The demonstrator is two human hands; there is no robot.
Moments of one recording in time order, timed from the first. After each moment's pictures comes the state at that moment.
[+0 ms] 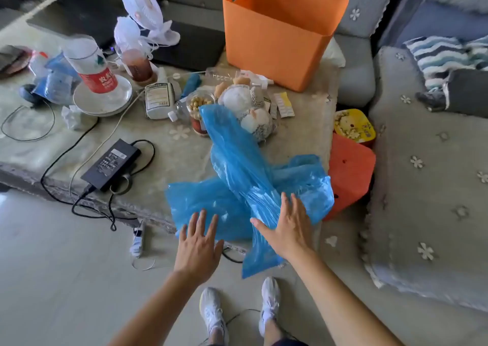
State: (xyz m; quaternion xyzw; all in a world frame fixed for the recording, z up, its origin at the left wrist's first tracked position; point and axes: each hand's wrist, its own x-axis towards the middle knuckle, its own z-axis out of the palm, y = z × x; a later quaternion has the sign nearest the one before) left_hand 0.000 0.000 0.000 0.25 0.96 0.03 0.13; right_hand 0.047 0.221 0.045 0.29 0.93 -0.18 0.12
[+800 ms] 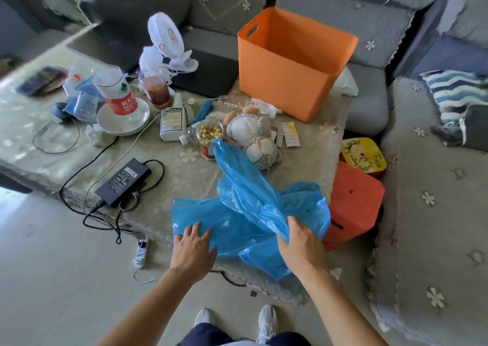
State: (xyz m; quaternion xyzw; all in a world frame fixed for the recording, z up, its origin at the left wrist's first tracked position) left_hand -0.045 0.025 0.042 0.19 0.97 0.02 0.17; right_hand 0.024 0.269 0.093 0.20 0.96 -0.19 0.06
